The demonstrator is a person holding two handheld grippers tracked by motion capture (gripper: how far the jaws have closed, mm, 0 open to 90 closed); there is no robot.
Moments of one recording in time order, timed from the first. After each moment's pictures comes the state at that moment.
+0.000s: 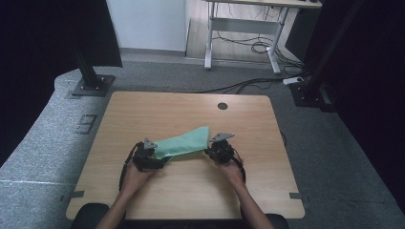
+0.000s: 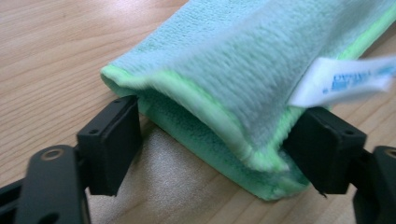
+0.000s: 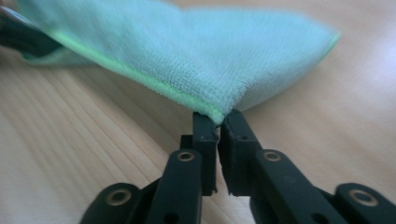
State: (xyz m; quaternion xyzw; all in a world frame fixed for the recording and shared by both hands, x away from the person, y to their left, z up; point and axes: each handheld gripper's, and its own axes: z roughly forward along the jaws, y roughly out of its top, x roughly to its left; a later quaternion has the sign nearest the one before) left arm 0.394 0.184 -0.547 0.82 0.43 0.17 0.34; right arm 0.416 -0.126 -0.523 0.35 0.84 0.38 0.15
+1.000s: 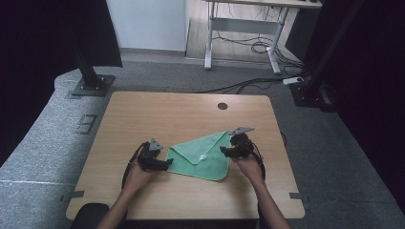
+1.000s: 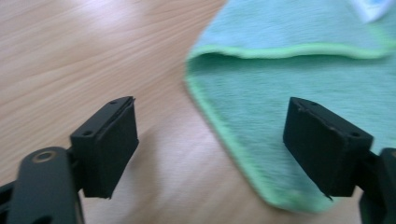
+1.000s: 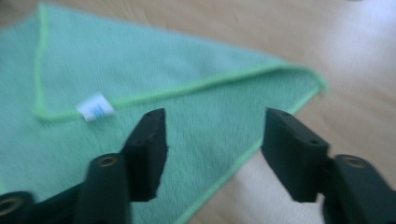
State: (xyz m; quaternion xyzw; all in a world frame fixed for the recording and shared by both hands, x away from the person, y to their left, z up) left arm 0.393 0.168 -0.542 0.84 0.39 0.17 0.33; right arm 0.421 -0.186 -0.497 0.41 0.83 0.34 0.17
